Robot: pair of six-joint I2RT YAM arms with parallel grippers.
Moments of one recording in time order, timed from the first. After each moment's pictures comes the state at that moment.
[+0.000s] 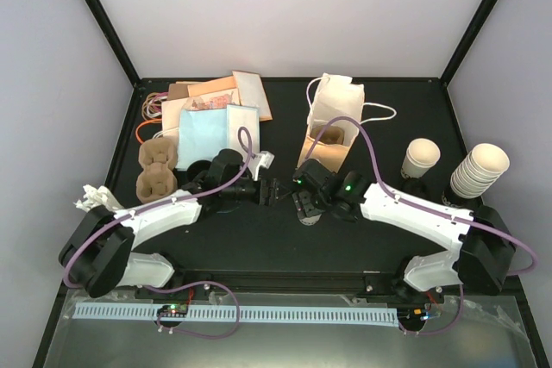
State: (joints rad) left arm -0.65 1.30 0.60 0.19 0.63 -0.62; right arm 0.97 1.37 1.00 -0.75 0.19 0.49
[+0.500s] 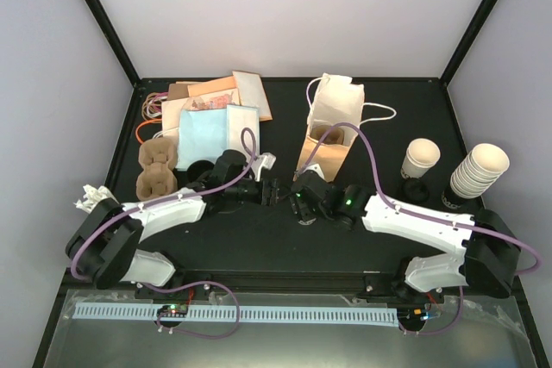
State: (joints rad) left arm -0.65 1.36 0.60 0.21 0.63 -0.65; right arm 1.04 1.33 0.89 -0.58 0.31 0.56
